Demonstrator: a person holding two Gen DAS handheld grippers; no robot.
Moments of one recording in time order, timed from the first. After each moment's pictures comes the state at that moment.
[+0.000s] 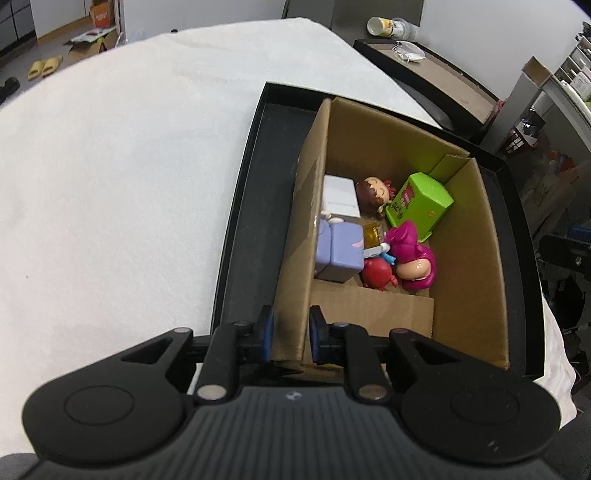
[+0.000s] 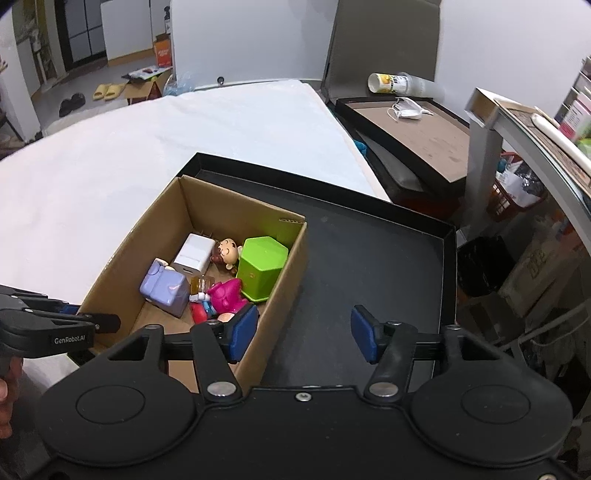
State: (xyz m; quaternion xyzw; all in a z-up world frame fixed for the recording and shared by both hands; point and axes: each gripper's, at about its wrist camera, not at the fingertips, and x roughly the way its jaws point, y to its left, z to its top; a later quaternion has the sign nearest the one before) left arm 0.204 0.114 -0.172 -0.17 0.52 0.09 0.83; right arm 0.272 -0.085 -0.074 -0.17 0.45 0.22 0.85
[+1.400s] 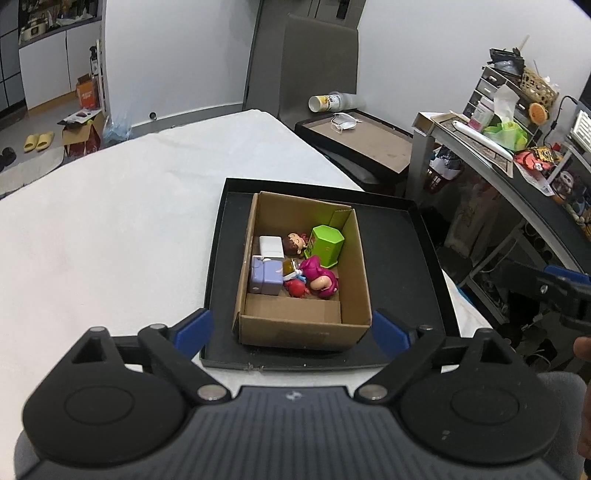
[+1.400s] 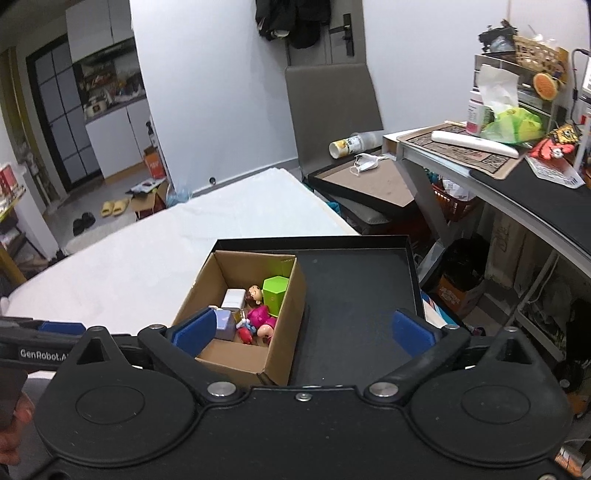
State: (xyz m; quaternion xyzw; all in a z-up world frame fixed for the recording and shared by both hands) left arm 0.099 0.054 -0.035 -0.13 0.42 0.06 0.90; right arm 0.170 -0.179 0.009 -0.01 0.36 0.21 0.91
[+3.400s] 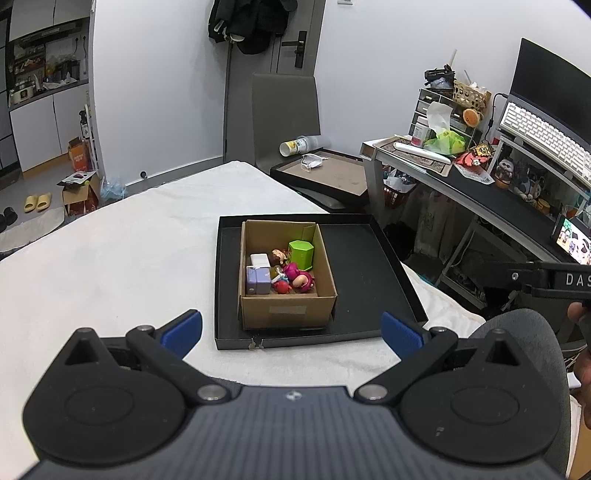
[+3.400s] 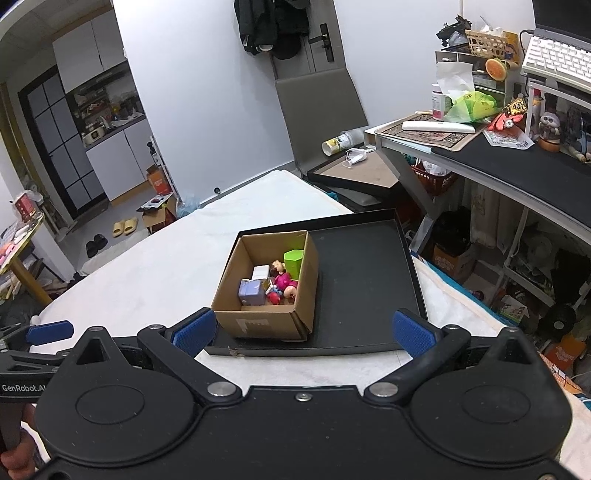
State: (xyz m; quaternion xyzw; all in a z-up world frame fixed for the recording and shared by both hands) left arm -0.032 0.022 0.023 -0.07 0.35 0.03 0.93; right arm 0.069 -0.214 0.043 0.04 0.36 0.19 0.91
